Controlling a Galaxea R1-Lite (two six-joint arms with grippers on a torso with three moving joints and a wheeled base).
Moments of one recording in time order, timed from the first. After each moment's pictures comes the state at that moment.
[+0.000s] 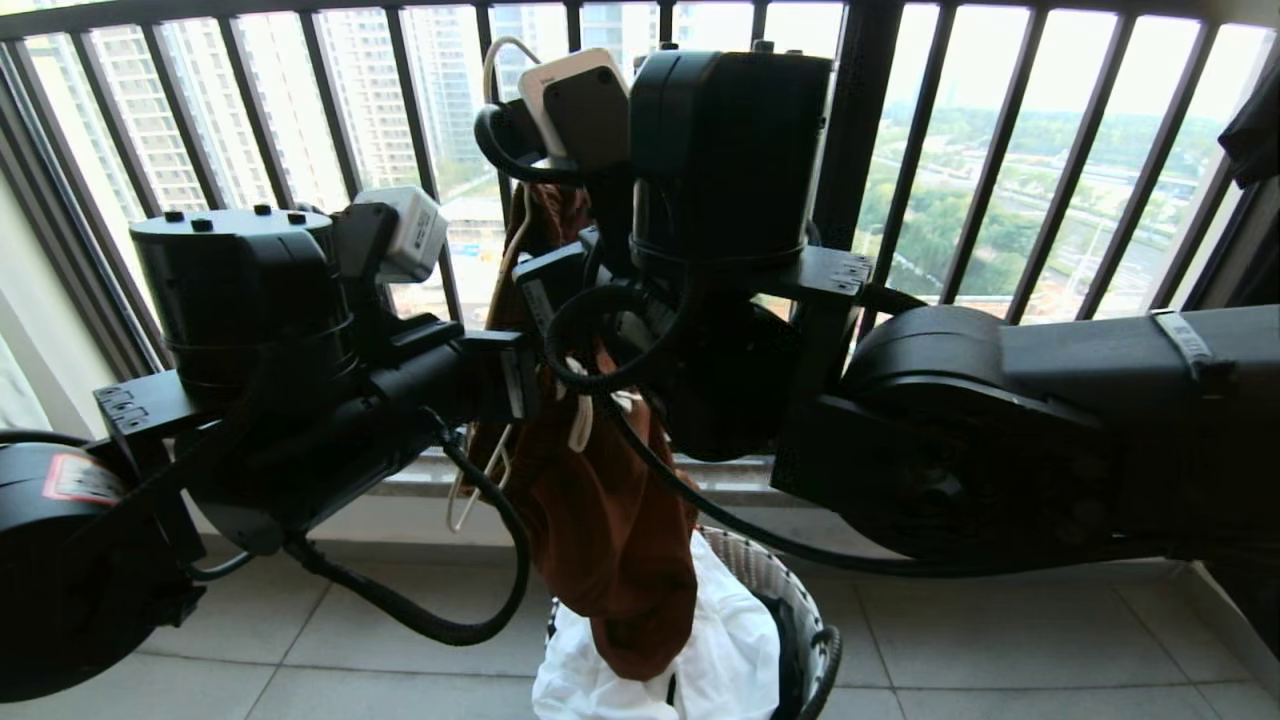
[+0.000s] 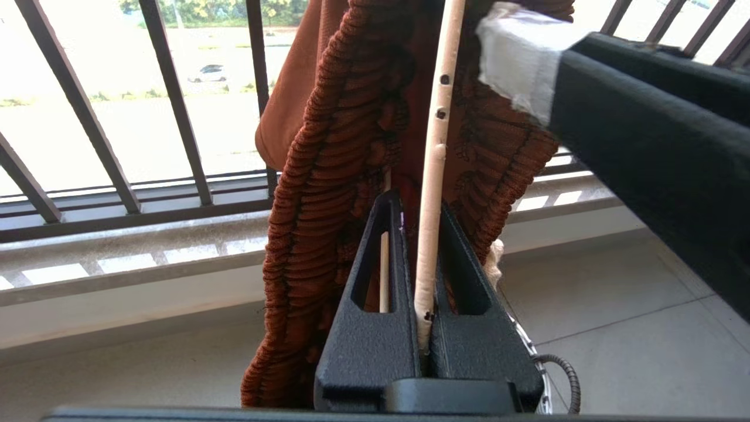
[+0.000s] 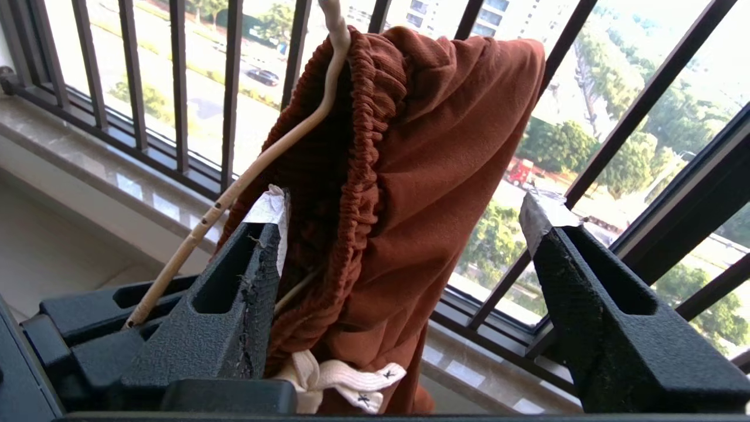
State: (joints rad) left arm -0.63 1.52 -0.89 -0.61 0.25 -0.14; right arm 0.97 1.99 -1.69 -0.39 -0.64 -0.30
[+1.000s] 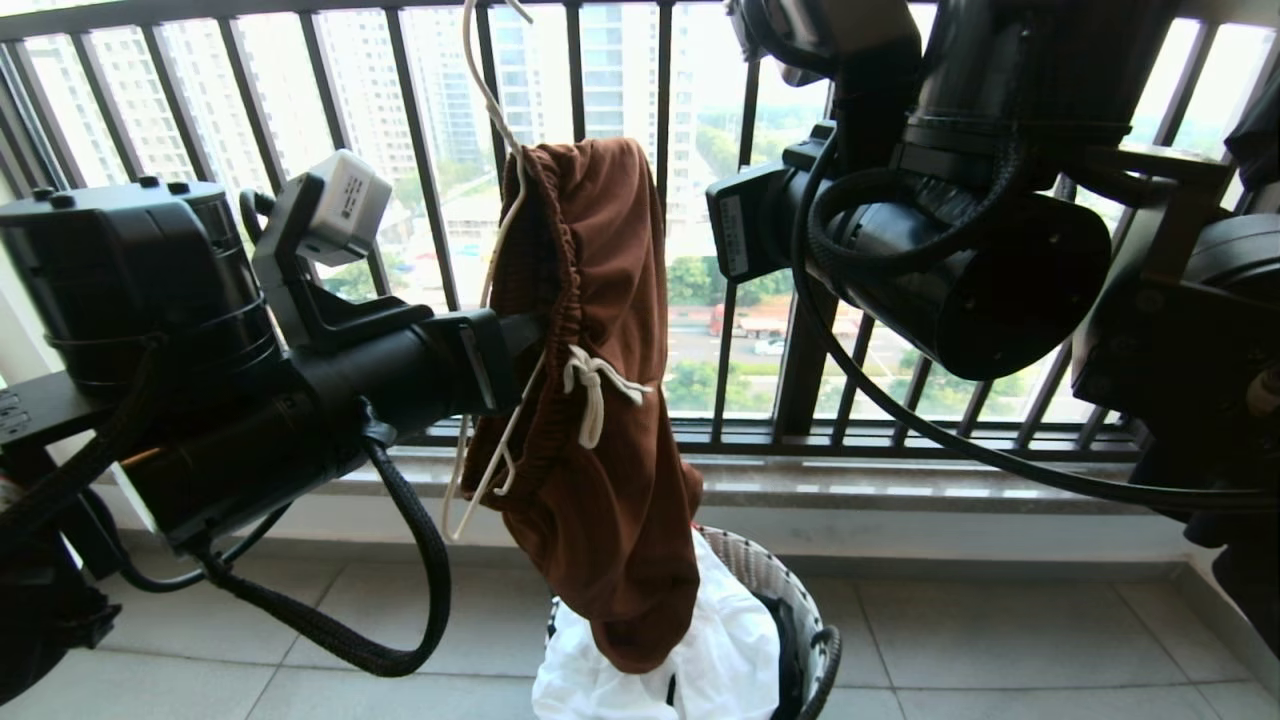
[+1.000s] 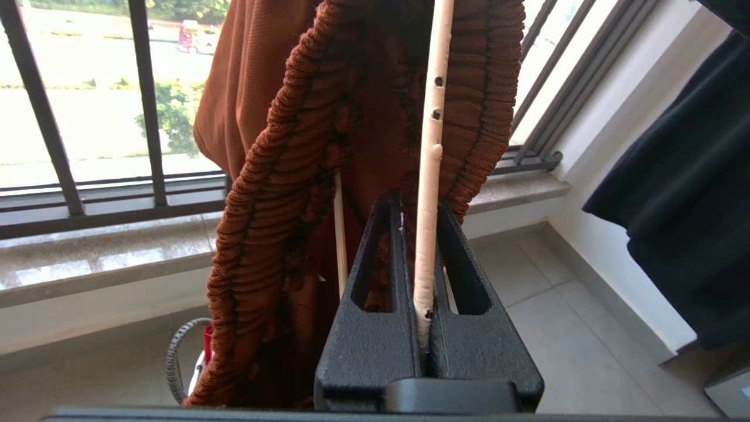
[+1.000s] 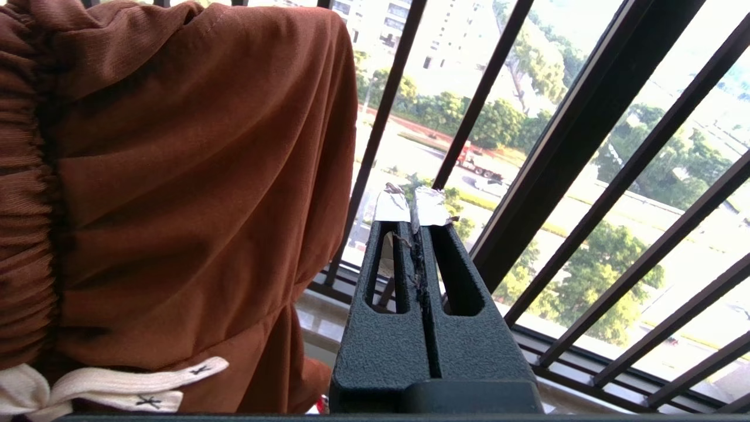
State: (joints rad) left arm -0.60 1.44 -0.85 -0.64 0.00 -0.29; right arm 0.83 1.76 -1.51 -0.35 -0.66 -0.31
